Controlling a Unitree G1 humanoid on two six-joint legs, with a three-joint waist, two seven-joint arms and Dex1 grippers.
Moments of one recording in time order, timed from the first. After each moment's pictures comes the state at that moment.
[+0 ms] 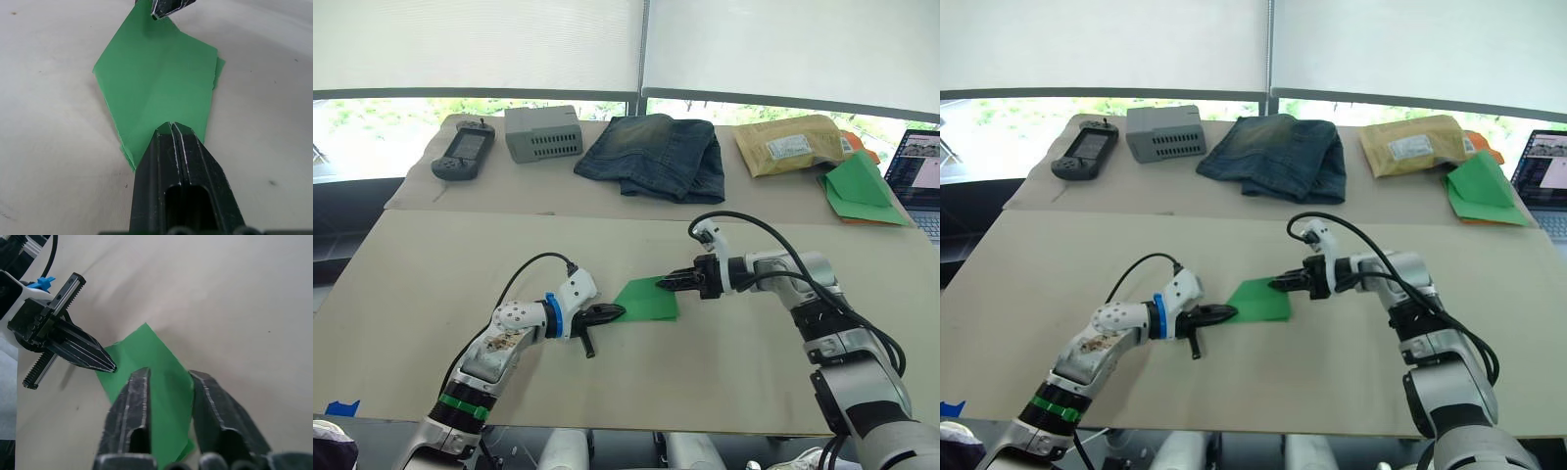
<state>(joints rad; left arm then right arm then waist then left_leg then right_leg) -0.26 0.48 -0.25 -0.05 -0.24 0.37 -0.91 -0.75 -0.50 0.22 0.38 0.43 0.91 1.09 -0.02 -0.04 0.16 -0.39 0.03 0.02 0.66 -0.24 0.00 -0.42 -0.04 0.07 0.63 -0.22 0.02</state>
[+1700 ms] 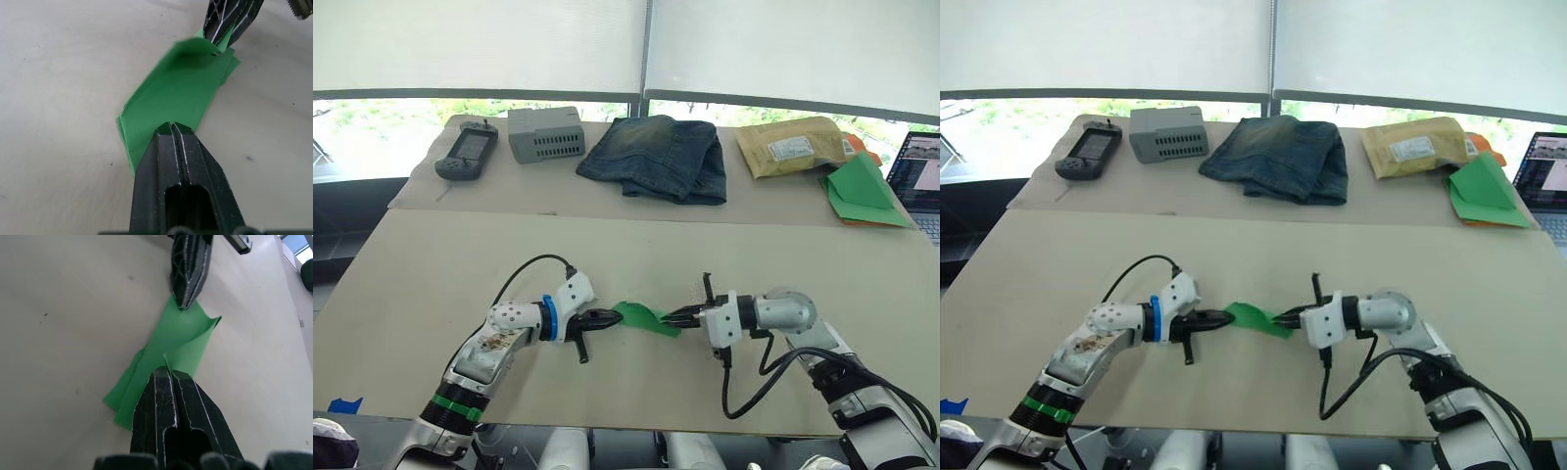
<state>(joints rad) -0.25 0.53 -0.25 -0.07 -0.25 0.39 -0.96 -0.43 -0.61 0.33 0.39 -0.12 -0.80 1.05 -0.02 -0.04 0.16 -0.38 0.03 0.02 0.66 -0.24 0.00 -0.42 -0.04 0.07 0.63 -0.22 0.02</state>
